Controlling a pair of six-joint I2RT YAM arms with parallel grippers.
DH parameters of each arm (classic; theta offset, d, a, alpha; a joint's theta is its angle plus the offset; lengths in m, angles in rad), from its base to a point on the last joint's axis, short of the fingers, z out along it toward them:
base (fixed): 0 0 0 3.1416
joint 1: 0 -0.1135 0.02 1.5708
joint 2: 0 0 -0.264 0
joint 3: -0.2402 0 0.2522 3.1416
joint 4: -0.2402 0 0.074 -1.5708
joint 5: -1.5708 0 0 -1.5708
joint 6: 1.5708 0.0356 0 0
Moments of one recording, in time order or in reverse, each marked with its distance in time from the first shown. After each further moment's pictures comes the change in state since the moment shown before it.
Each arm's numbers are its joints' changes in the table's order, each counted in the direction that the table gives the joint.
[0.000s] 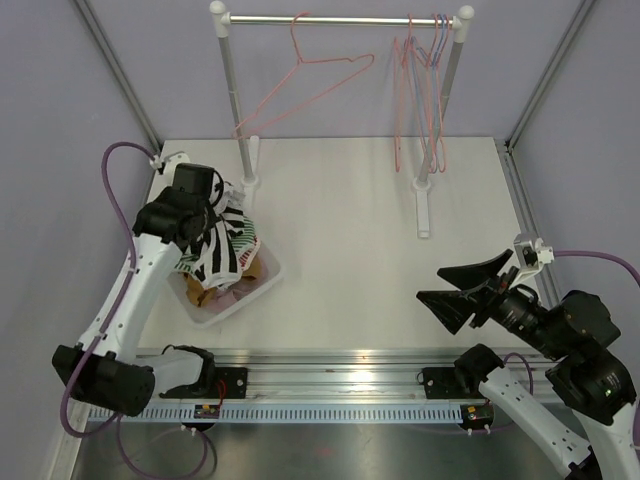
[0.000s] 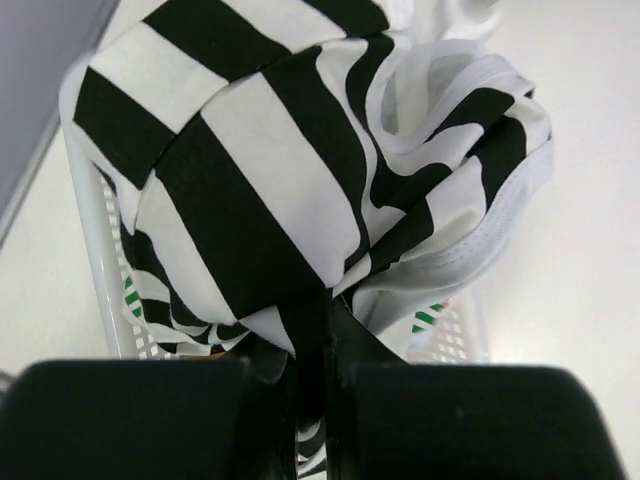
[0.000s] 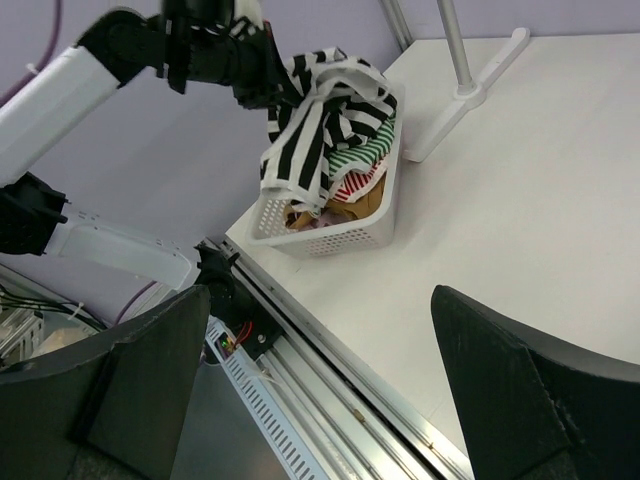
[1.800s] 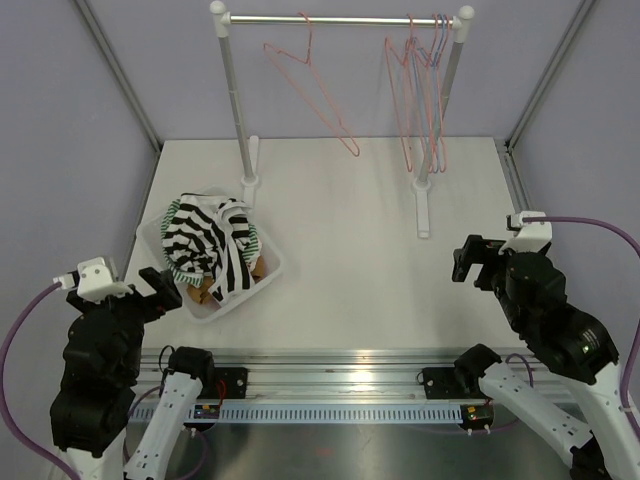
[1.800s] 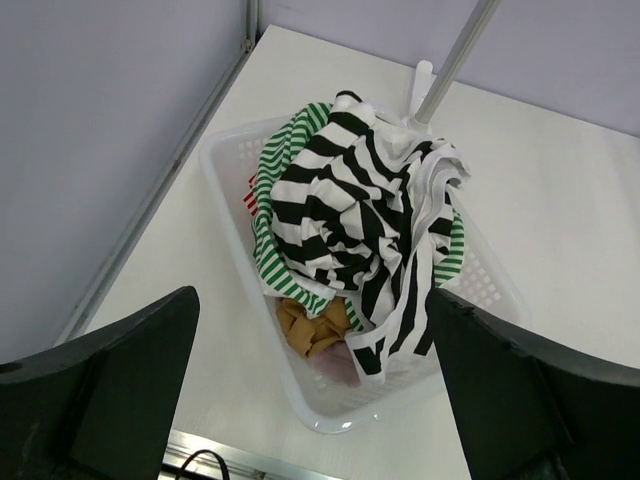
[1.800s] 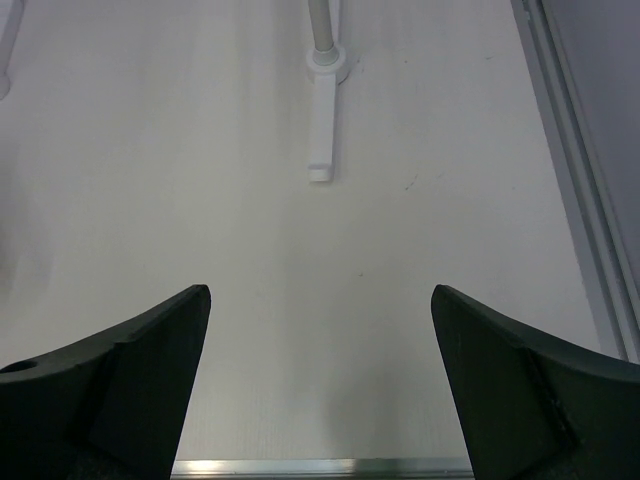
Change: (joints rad) left arm -0.122 -0.898 0.220 -0.084 -0.126 0.296; right arm 0.000 0.256 -0.077 -0.296 -0.818 -0.194
